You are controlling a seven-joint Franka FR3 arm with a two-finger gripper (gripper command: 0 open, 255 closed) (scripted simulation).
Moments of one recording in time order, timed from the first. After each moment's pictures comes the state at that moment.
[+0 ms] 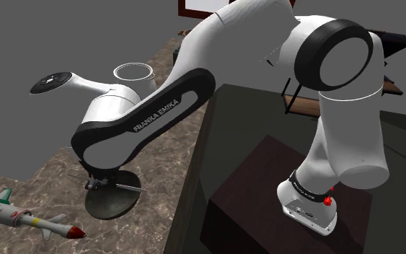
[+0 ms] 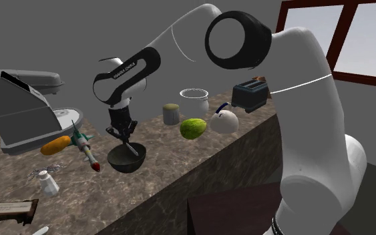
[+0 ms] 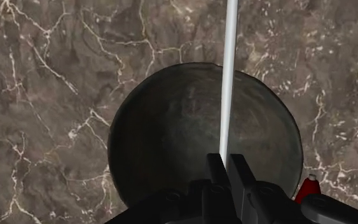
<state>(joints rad) 0.52 0.53 0.34 -1.63 -0.18 2.08 0.37</state>
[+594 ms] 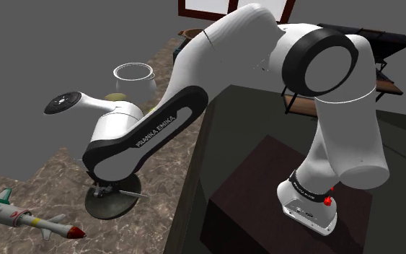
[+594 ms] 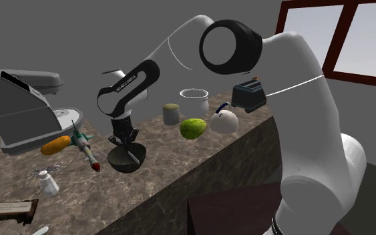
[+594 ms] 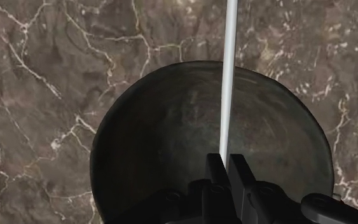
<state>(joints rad) 0.52 0.59 0.33 -1.65 -0.20 2.16 0.38</state>
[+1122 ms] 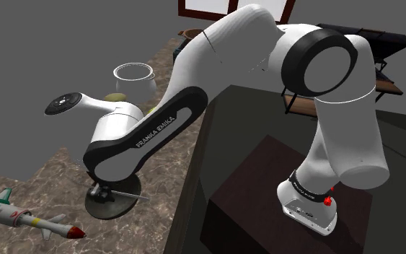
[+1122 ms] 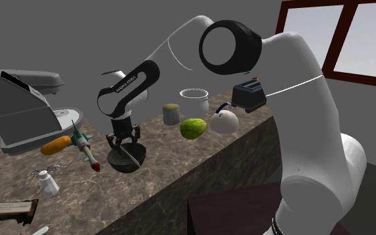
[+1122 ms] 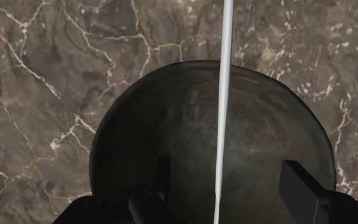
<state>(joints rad) 0.52 0.59 0.33 -1.65 -0.20 2.16 0.38</state>
